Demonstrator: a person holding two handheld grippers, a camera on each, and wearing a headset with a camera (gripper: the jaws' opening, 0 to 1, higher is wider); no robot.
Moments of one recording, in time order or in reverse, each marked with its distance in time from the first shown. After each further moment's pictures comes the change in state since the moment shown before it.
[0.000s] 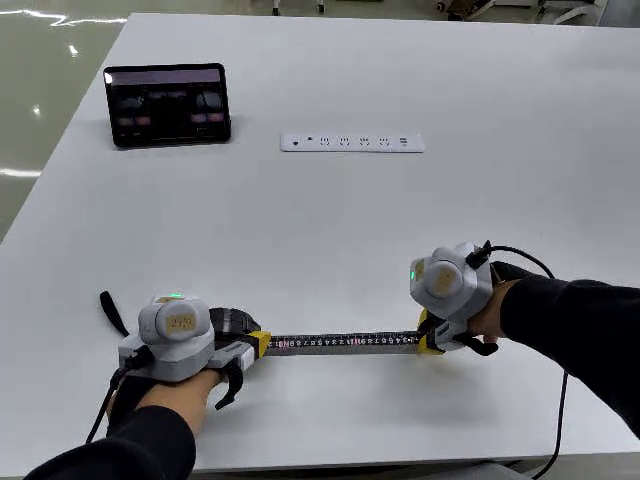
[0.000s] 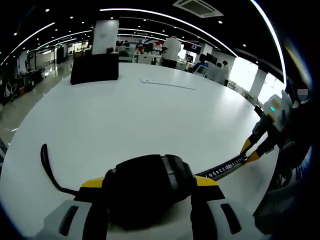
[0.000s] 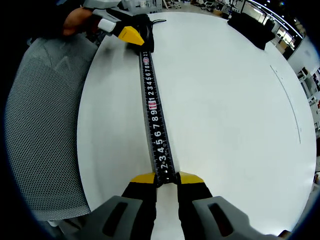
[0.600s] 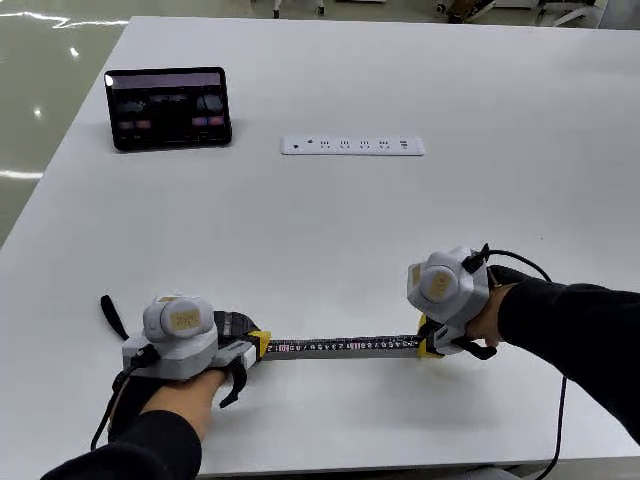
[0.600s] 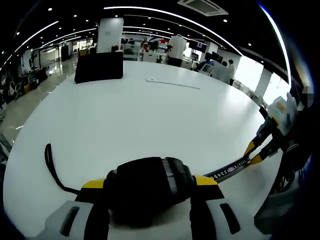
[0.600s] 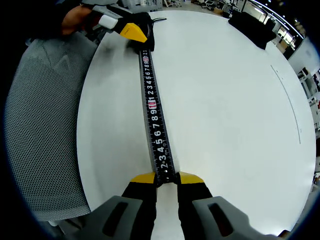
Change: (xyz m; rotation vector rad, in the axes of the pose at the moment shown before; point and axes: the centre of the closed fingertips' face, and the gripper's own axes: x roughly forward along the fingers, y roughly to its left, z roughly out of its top) left arm -0.001 0.000 0.003 -0.003 0.011 0.050; right arm -0.001 0.001 0.000 -0.003 0.009 -0.004
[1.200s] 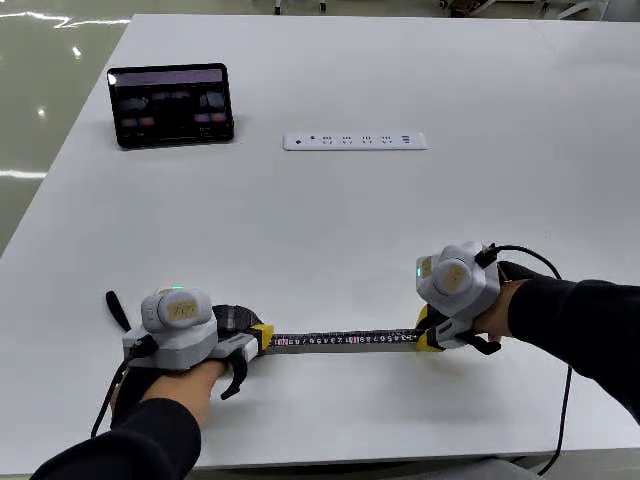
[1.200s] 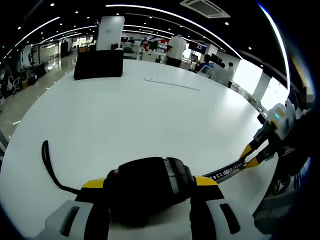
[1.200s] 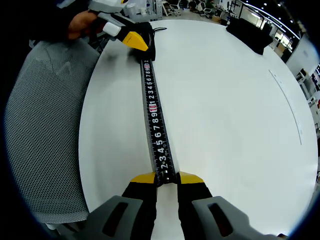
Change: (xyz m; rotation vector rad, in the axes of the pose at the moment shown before) left arm 0.001 0.001 -0.001 -0.040 0.010 -0.037; right arm 0.002 0.002 0.010 0.006 -0.086 0.008
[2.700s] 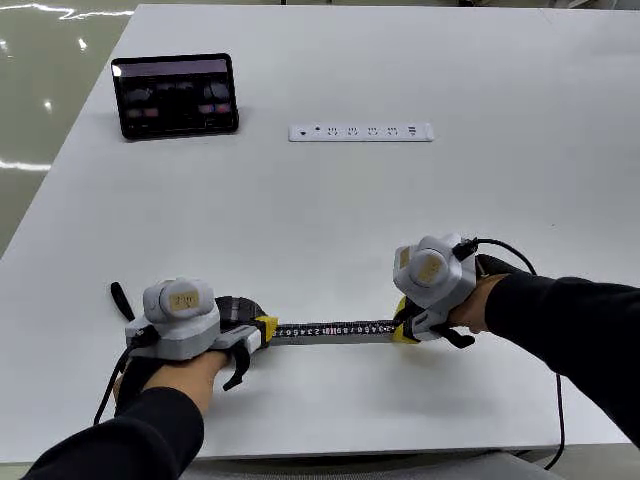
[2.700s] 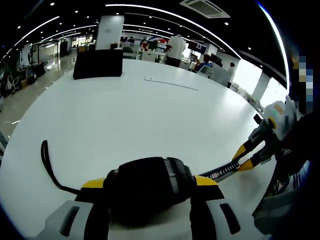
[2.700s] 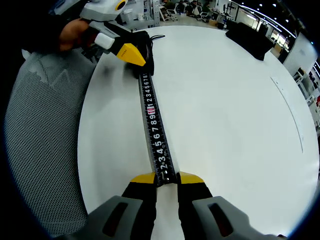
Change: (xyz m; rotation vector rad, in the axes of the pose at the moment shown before) left arm 0.000 0.000 0.001 -0.001 0.001 -0.008; right arm 0.015 0.002 0.036 0.026 -0.053 -0.007
